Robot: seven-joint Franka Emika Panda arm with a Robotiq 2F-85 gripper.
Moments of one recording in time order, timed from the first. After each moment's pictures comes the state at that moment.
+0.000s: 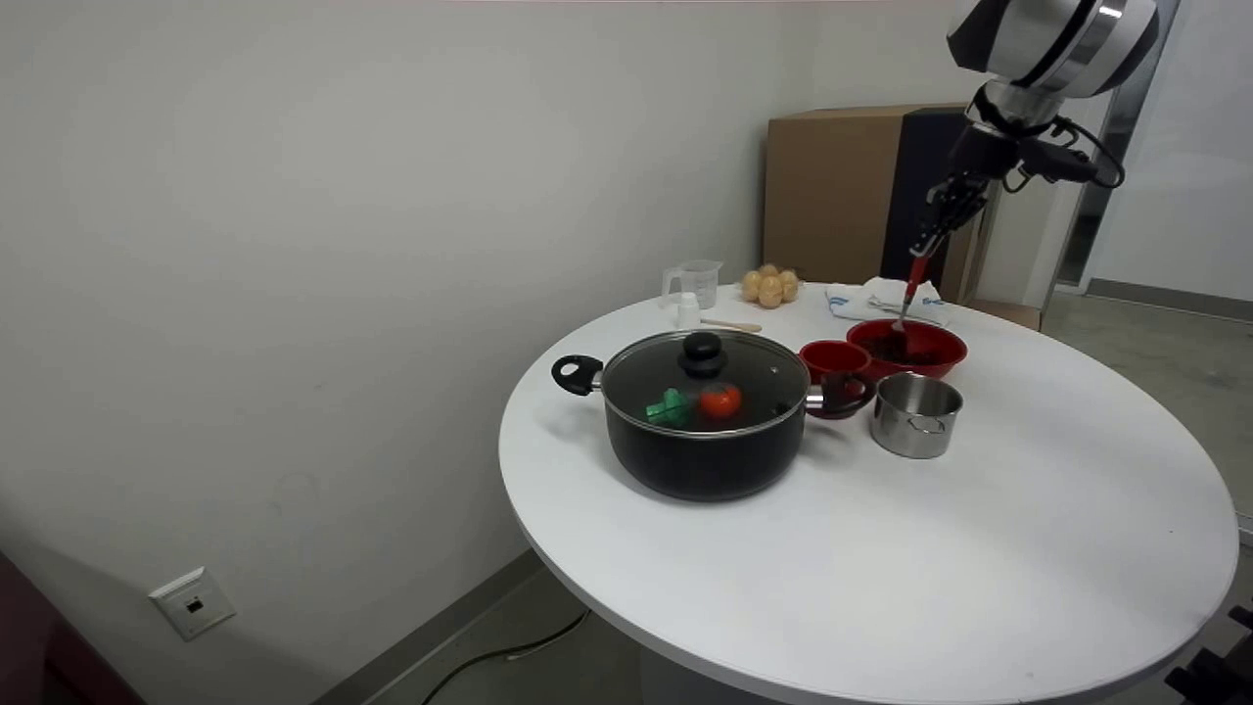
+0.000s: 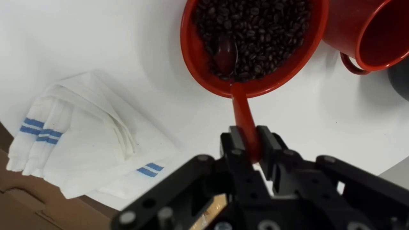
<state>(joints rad) -0.44 0.61 -0.04 -1.56 0.45 2.26 -0.84</state>
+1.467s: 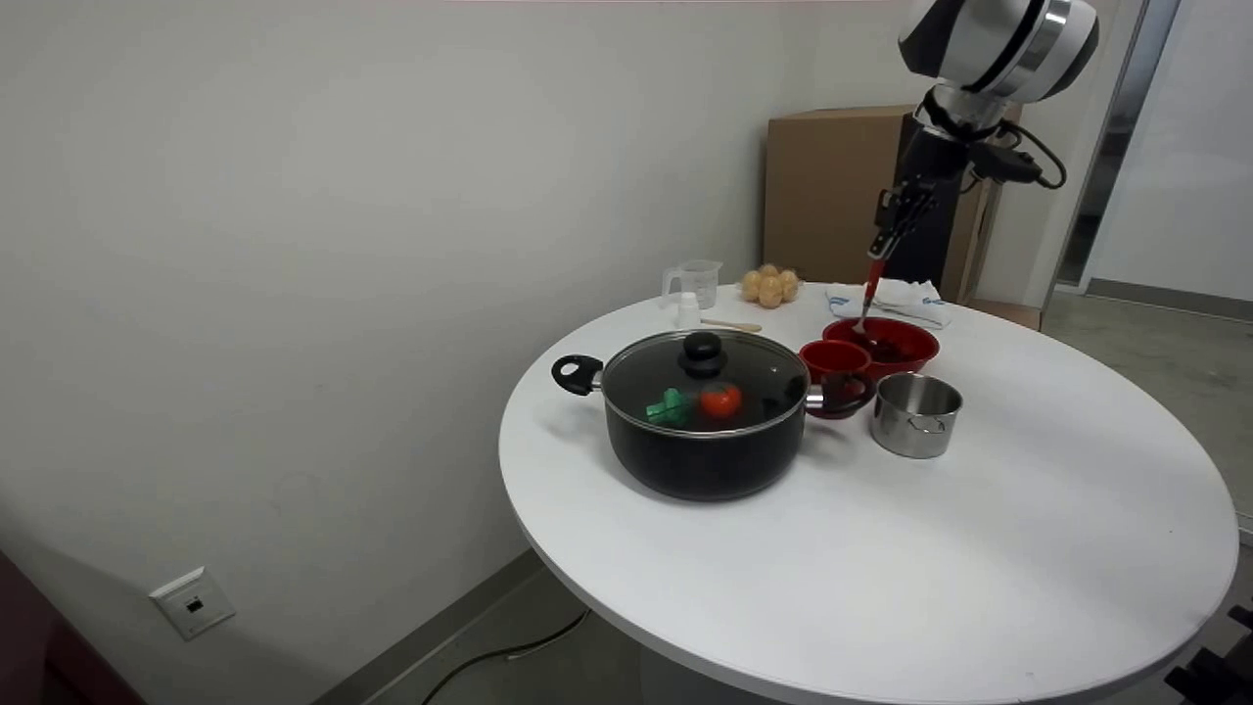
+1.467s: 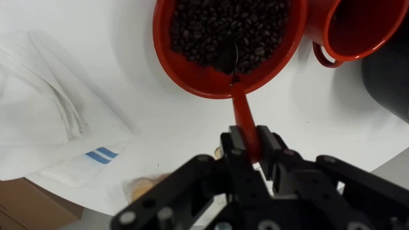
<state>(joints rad) -0.40 0.63 0.01 -1.55 0.41 2.27 -0.83</state>
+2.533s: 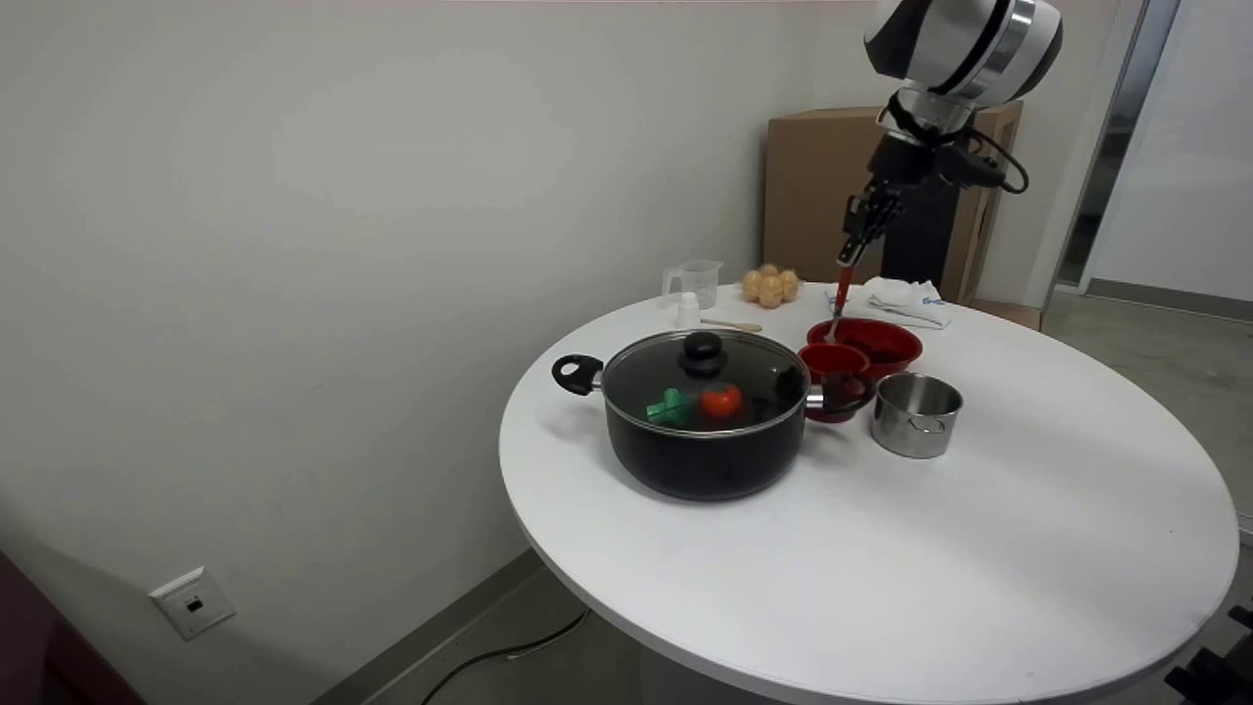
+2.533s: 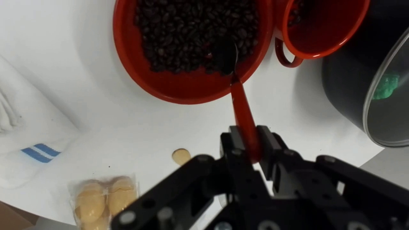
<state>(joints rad) -0.35 0.60 0.04 -1.59 0.40 2.26 -0.83</state>
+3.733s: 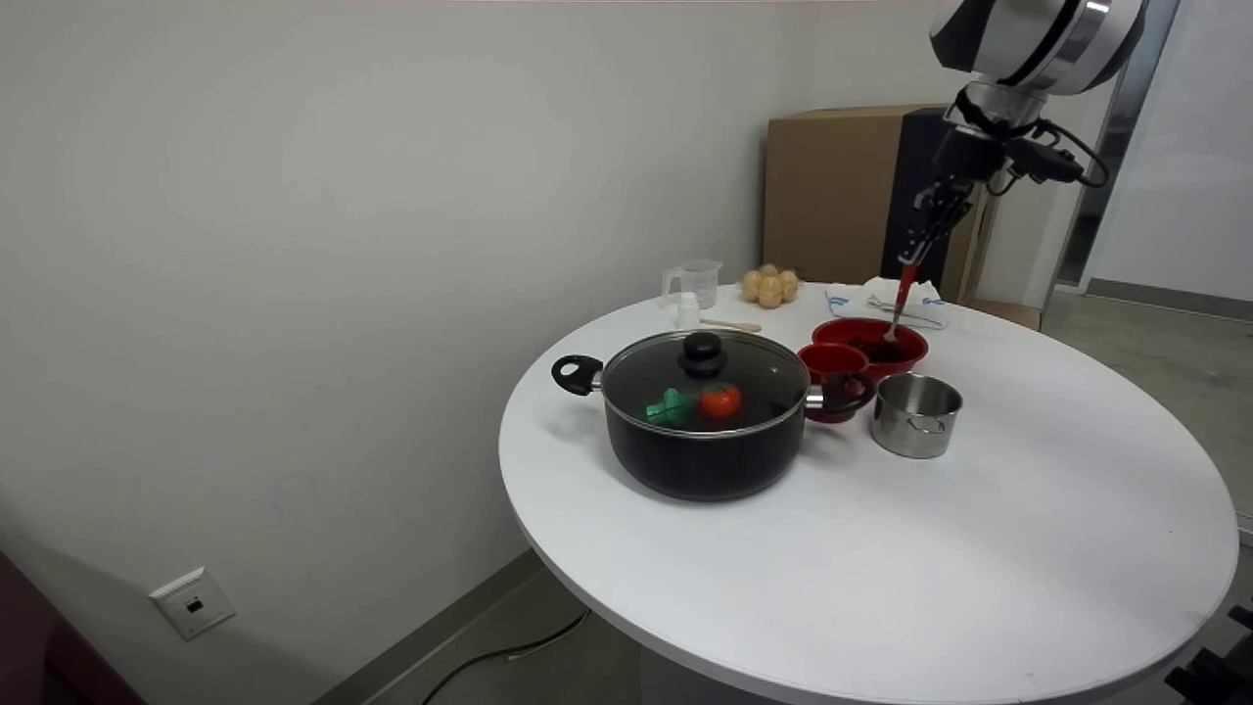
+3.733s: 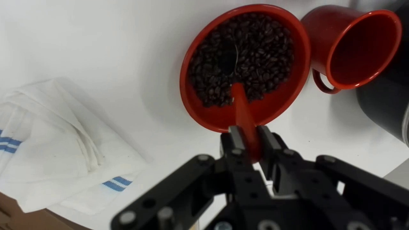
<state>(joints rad) -0.42 0.57 -0.01 -1.63 0.40 2.24 -0.83</state>
